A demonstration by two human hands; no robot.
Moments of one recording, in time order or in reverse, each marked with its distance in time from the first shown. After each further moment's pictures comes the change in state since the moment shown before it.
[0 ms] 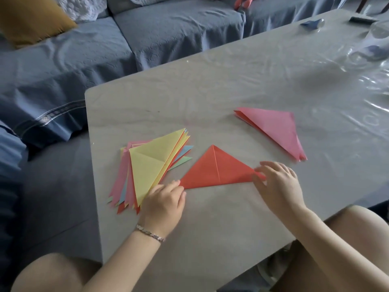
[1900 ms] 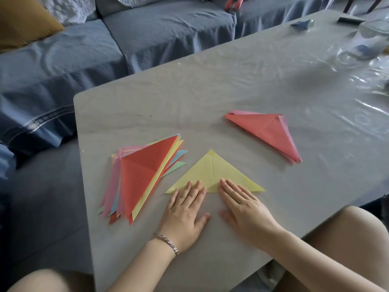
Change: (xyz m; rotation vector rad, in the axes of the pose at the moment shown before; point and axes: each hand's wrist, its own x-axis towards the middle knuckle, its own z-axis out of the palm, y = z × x) left_hand 0.003 0.023 0.041 0.046 -0.288 0.131; right_hand -0.032 -0.017 0.040 -0.184 -0.281 -0.376
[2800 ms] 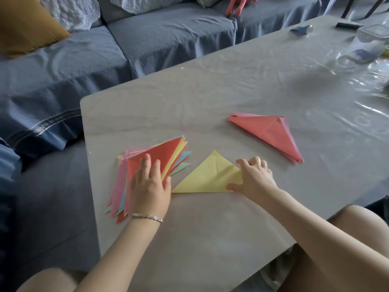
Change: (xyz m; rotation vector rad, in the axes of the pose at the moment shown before) left_hand 0.011 -0.049 -0.049 -0.091 0.412 -0.447; right_hand 0.055 0.010 -0.051 0.205 -0.219 0.482
